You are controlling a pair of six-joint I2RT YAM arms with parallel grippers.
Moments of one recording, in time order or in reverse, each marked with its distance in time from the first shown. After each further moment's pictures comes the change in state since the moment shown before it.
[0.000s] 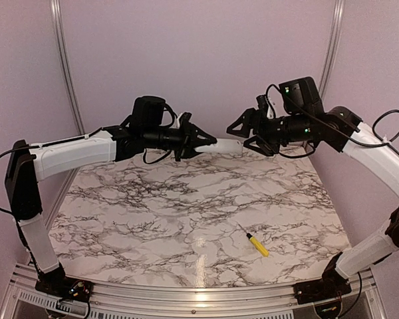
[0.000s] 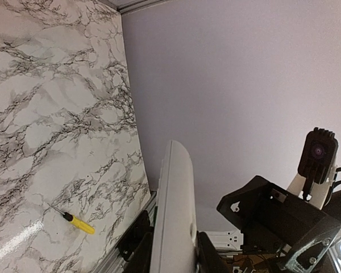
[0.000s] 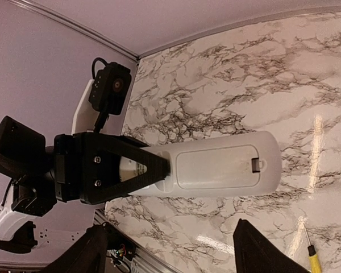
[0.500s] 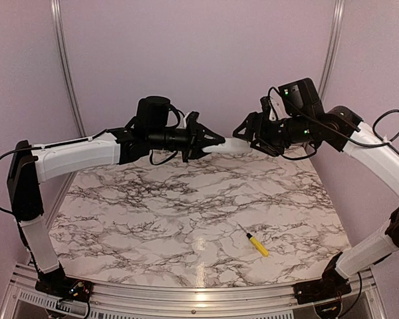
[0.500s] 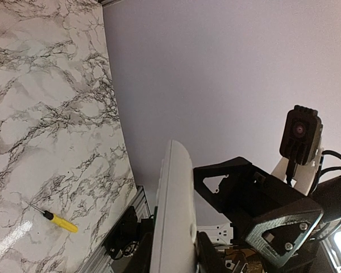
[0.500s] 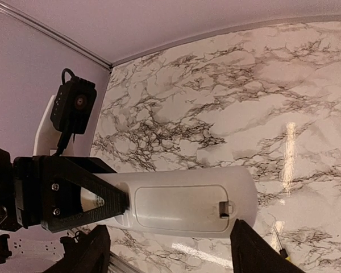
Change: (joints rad) left arm -0.044 0.015 0.006 0.077 0.006 -0.046; right arm -0.005 0.001 0.011 -0.076 0.123 -0.068
